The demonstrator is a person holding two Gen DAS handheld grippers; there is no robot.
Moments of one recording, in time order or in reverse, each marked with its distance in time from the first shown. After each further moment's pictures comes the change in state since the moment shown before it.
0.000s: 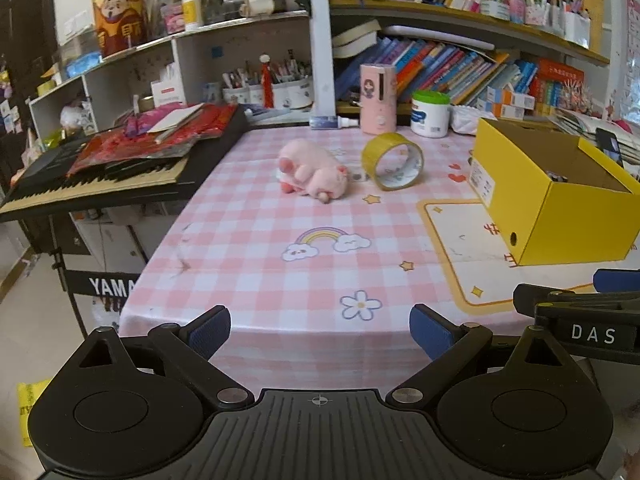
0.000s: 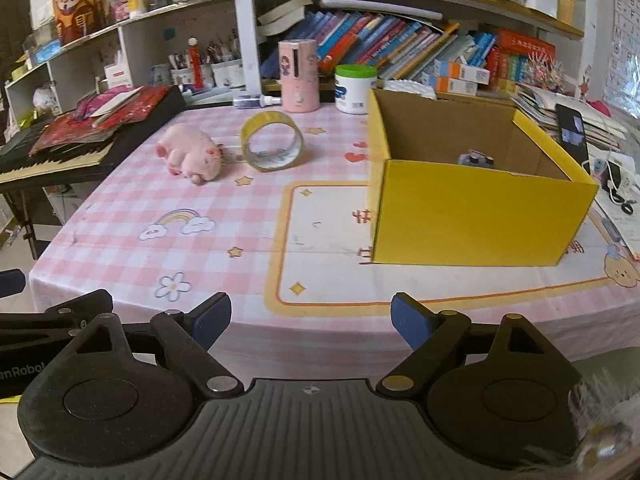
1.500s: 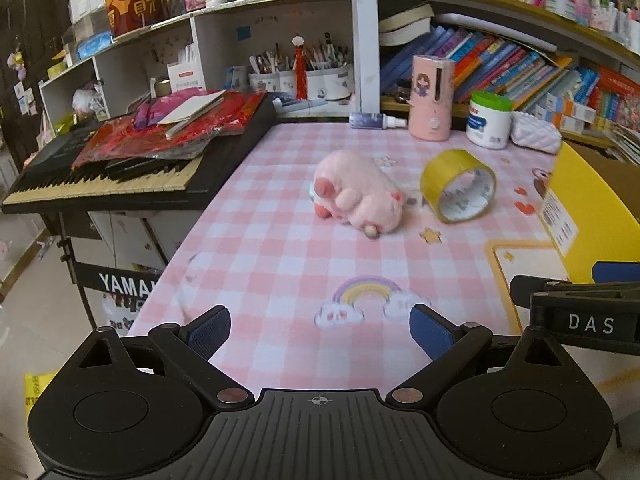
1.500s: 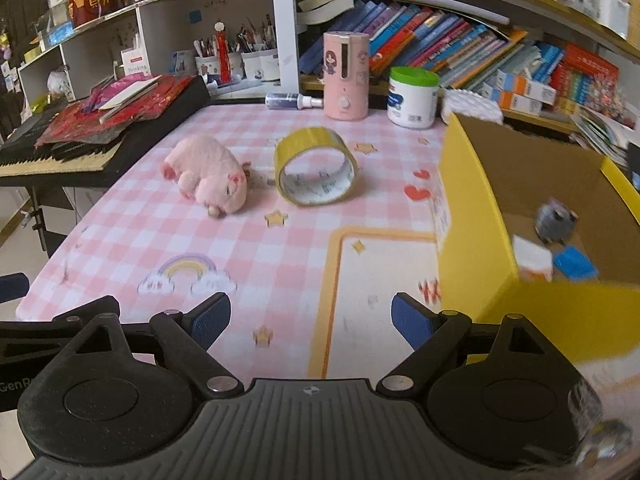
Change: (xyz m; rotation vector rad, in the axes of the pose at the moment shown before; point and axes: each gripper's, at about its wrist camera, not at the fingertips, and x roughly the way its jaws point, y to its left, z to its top) left arm 0.099 0.022 0.066 -0.064 0.046 0.084; right arm 0.103 0.028 0.077 -0.071 0.035 0.079
